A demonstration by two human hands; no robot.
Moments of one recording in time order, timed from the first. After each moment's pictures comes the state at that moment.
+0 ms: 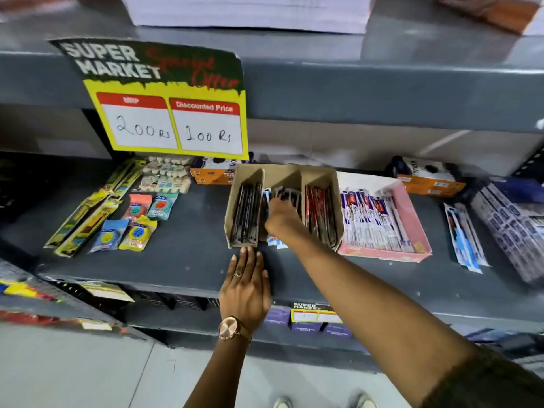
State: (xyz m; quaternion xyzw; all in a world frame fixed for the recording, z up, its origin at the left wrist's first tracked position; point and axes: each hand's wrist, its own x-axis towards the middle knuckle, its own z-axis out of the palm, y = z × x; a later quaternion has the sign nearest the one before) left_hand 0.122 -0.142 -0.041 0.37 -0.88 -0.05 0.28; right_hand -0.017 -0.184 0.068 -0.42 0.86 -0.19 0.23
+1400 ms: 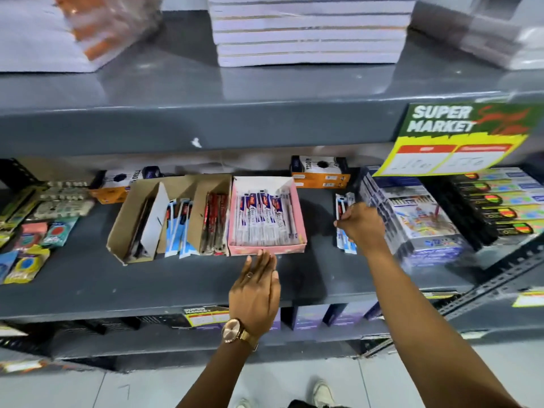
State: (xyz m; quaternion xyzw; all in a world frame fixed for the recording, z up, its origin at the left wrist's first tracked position) left_hand -0.031 0.005 0.007 0.27 -0.92 -0.14 0.24; right_hand -0.256 0.075 0.079 -0.14 0.93 -0.30 0.15
